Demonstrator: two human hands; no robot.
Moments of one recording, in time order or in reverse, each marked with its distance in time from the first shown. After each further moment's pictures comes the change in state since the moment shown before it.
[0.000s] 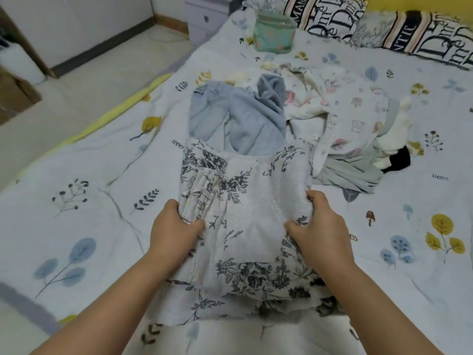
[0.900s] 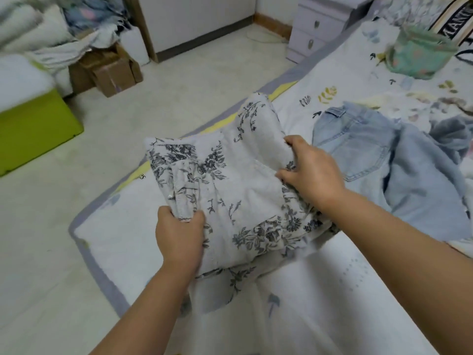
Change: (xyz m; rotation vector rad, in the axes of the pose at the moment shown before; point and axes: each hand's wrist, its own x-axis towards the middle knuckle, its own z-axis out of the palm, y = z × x) left_hand 0.129 -0.161 -0.138 -0.375 0.534 -0.392; right_hand 0.123 -0.278 0.197 -0.235 -0.132 -0.718
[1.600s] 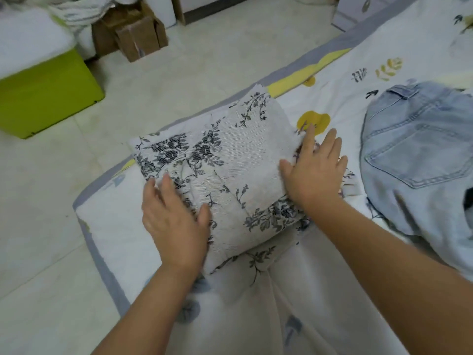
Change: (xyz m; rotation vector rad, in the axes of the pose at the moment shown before) left_hand 0.039 -0.055 0.022 0.558 0.240 0.413; right_hand 0.043 0.013 0.134 -0.237 -0.027 0.220
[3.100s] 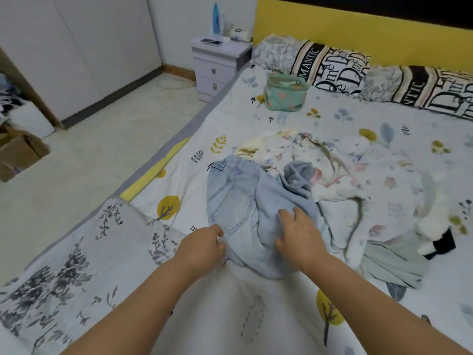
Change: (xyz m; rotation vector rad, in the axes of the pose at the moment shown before) left_hand -0.023 0.306 -0.011 0.090 -0.968 0.643; right_hand -0.063 0.245 -0.194 0.039 -0.240 0.240
